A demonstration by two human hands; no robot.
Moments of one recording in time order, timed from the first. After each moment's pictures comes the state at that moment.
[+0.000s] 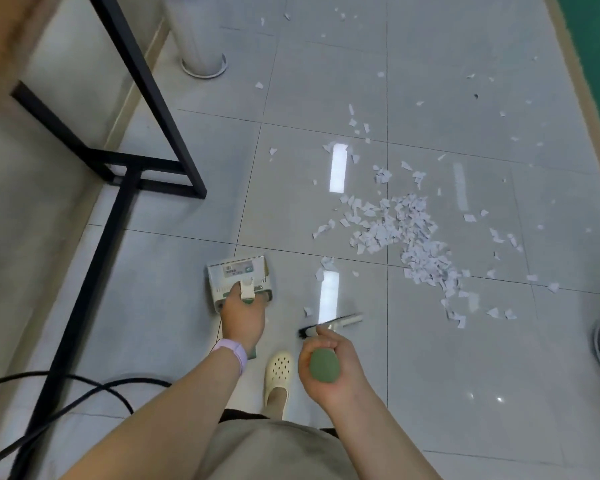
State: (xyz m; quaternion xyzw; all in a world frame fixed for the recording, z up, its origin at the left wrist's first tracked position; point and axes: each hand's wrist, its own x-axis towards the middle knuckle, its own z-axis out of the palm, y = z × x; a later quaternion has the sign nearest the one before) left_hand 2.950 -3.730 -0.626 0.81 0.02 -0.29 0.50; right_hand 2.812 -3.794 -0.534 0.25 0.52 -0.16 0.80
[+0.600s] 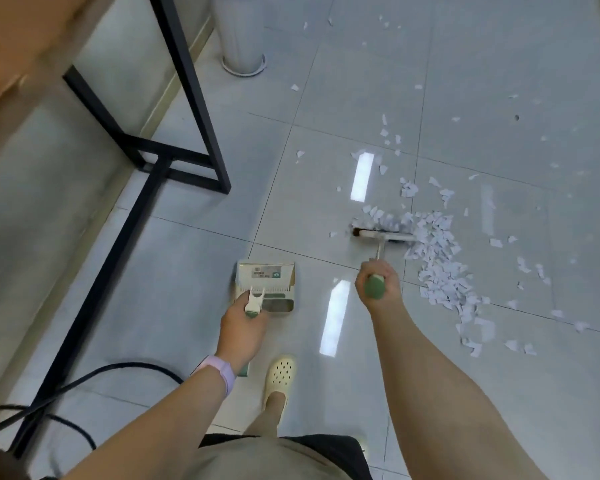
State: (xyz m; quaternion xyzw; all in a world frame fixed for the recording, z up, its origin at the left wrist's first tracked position) left_hand 2.957 -3.687 -0.638 0.80 0.01 -0.34 0.49; right_hand 2.857 -3.946 -0.630 0.16 0.42 -0.19 0.87
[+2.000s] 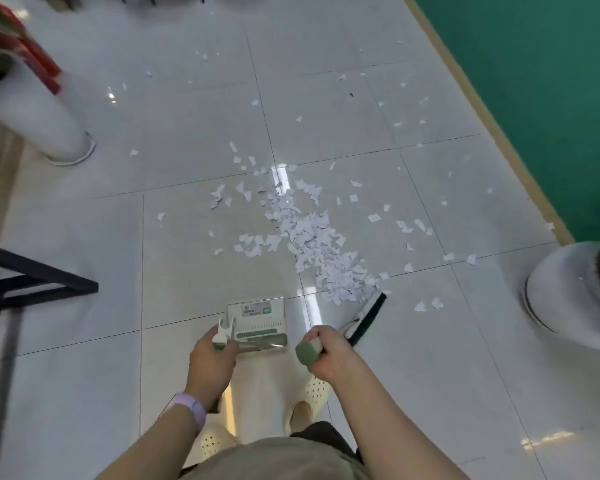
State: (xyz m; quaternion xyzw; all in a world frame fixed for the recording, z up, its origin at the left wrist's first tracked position) left_hand 2.769 -4.065 -0.596 0.83 -0.14 -0.40 0.35; right_hand 2.602 -4.195 -0.586 0.03 0.63 -0.09 0.77
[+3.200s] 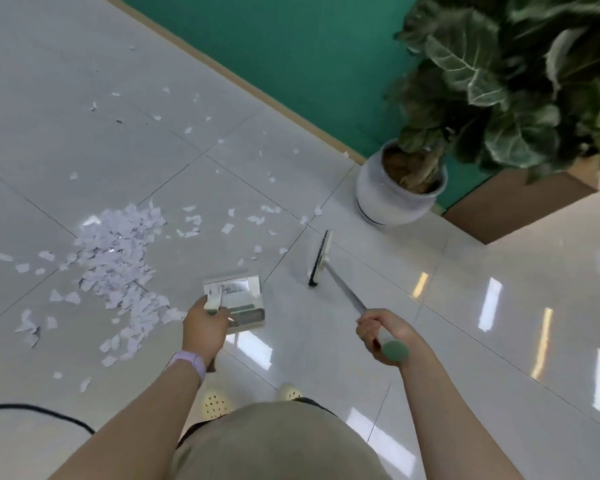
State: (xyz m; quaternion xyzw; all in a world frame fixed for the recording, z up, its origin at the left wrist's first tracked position) left_hand 2.729 -4.340 -0.605 0.70 -0.43 -0.52 0.24; right_hand 2.413 -4.257 -0.537 0.26 0.56 -0.38 0.69
